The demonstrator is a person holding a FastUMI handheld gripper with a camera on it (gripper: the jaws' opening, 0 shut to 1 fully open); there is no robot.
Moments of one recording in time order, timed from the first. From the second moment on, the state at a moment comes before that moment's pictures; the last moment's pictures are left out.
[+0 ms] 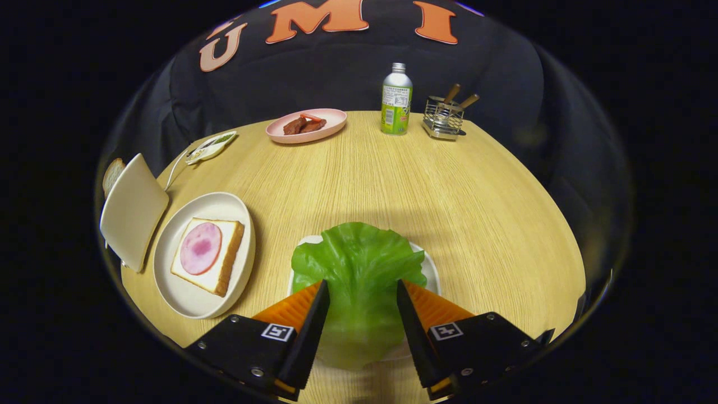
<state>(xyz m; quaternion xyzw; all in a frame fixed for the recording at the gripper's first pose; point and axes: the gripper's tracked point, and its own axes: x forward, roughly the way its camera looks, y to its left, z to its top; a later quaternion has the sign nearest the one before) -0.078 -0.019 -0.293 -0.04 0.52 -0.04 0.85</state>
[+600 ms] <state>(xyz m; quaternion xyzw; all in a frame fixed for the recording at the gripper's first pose) -0.070 -0.010 -0.291 -0.03 0.50 -0.03 0.87</state>
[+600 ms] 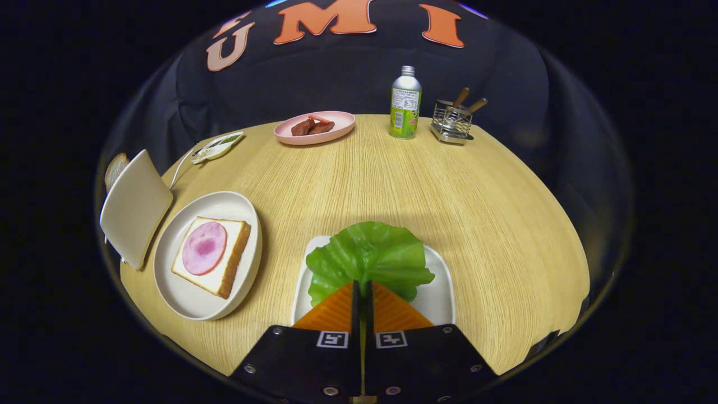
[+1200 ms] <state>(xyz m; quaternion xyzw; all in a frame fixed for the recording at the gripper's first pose) -0.053 0.003 -0.246 0.03 0.43 -0.01 0.90</state>
